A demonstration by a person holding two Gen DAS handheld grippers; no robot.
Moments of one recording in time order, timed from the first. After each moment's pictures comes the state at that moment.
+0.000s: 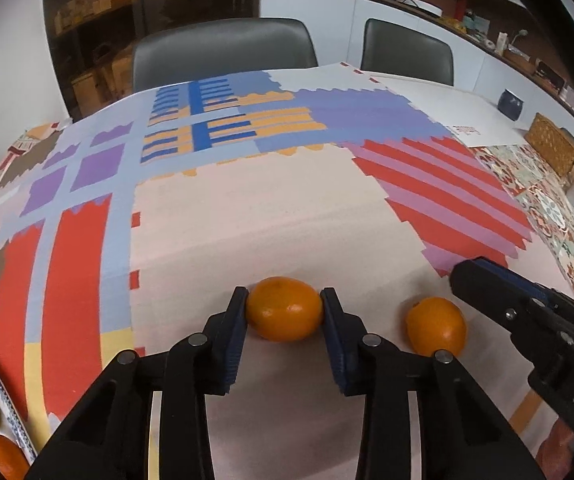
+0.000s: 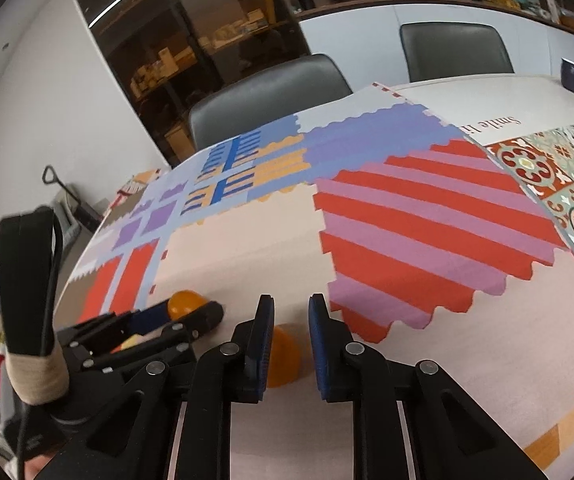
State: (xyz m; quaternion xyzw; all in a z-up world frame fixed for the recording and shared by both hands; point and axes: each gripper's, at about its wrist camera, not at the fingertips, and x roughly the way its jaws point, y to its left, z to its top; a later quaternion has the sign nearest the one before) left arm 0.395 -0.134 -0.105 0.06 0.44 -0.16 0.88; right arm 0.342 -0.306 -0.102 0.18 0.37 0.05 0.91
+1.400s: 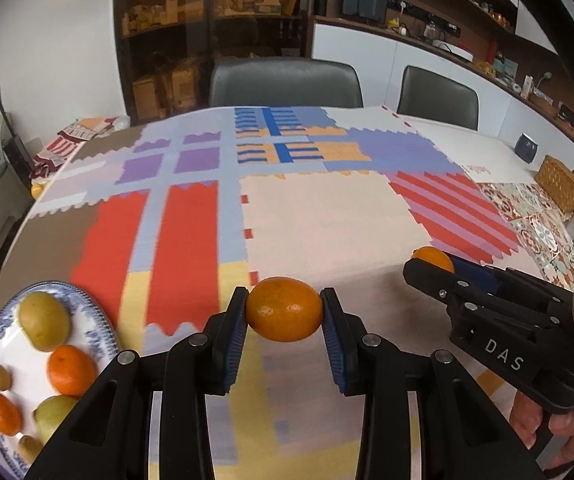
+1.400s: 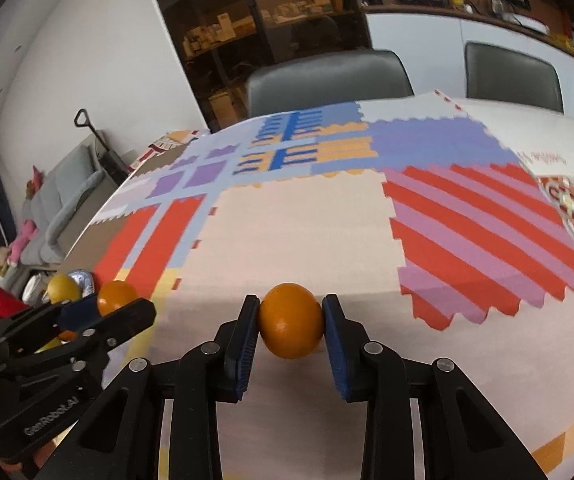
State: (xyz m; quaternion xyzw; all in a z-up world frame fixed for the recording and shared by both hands) left arm 0.319 -0.062 -0.058 0.01 0.40 -0.10 0.91; right arm 0.334 -0.254 -0.092 0.09 0.38 0.12 0.91
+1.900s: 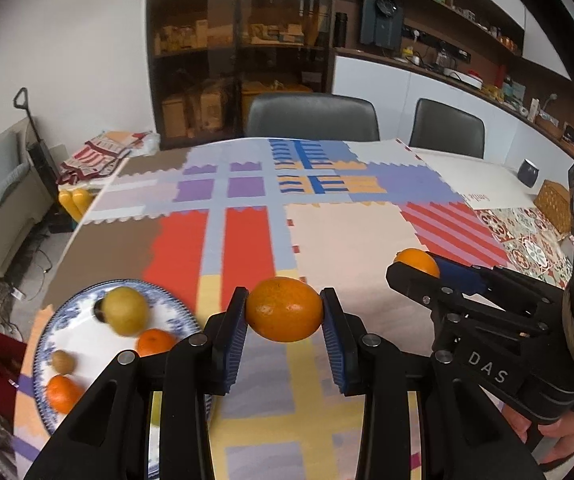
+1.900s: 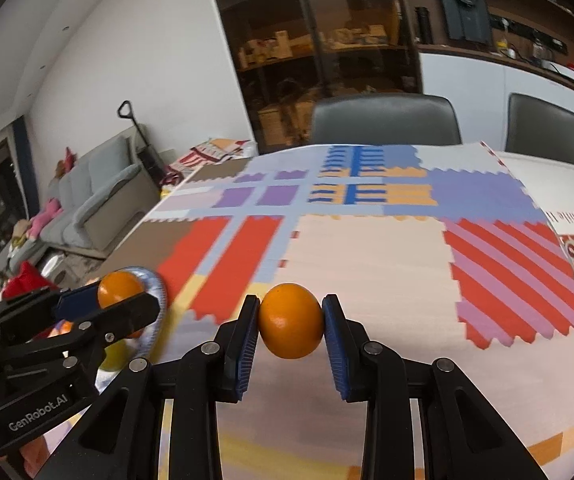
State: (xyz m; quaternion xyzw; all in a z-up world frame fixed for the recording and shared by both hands) left arm 0.268 -0.013 -0.007 0.00 0.36 -0.07 0.93; right arm 0.300 -0.197 -0.040 0.05 0.34 0.18 0.92
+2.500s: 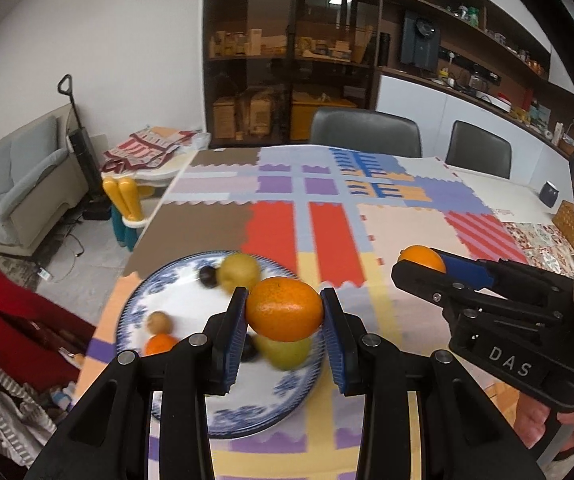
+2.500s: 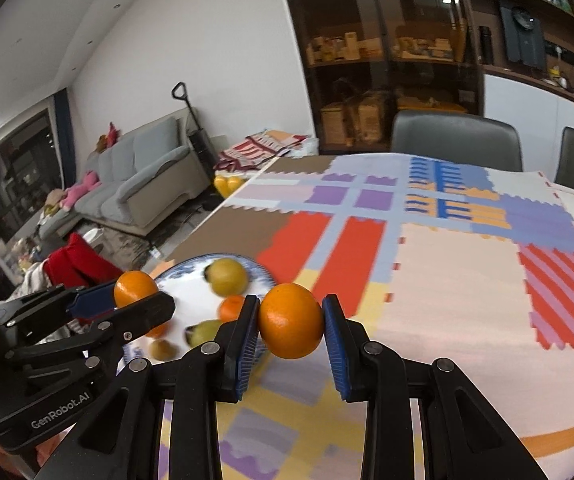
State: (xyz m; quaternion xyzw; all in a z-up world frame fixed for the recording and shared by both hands) left arm 0.208 0.085 0.003 -0.01 0.35 -0.01 0.94; right arm 0.258 -0.102 -0.014 0.02 0.34 0.26 0.91
